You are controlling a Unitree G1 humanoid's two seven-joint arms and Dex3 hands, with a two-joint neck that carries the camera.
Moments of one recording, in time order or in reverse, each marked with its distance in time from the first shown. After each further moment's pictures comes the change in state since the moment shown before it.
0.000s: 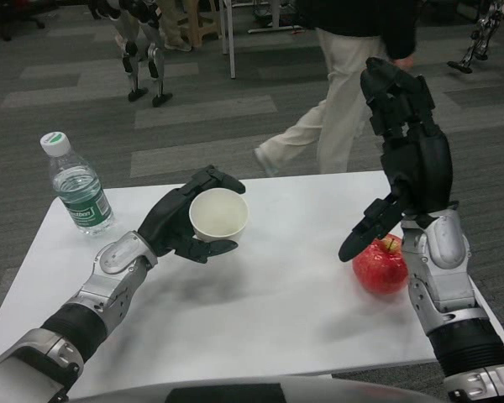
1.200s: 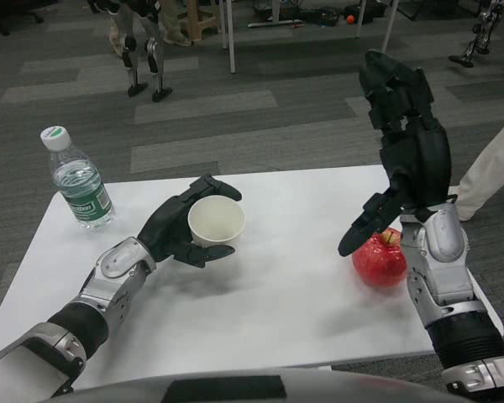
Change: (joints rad) left arm -0.017 -0.005 -0.064 0.148 -0.033 -0.061 0.003; right arm 0.000 0.000 0.007 0.002 0.000 0.000 0.000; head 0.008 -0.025
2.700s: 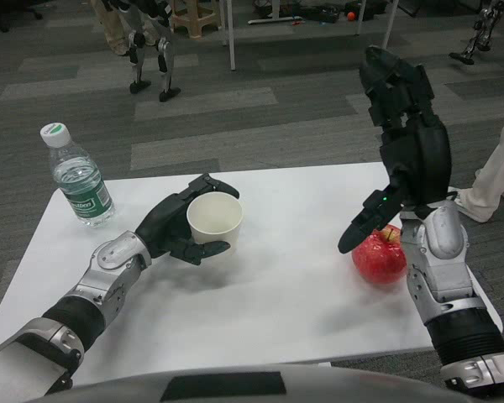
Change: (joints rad) left arm 0.005 0.002 0.079 -0.020 0.091 0.116 -0.048; right arm 0.000 0.000 0.001 0.000 0.000 0.000 0.000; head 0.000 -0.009
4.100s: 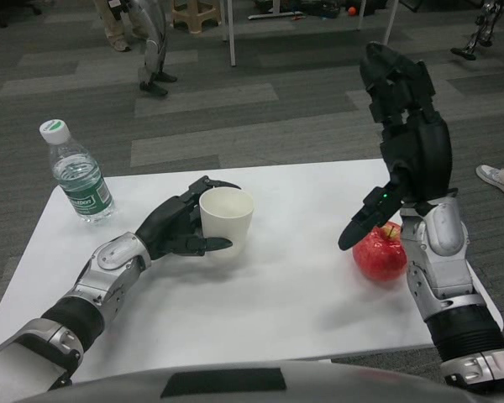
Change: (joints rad) left arm 0.017 0.004 0.005 -0.021 0.019 0.011 -0.003; right arm 0.000 0.000 0.000 0.000 0.000 0.000 0.000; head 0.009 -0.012
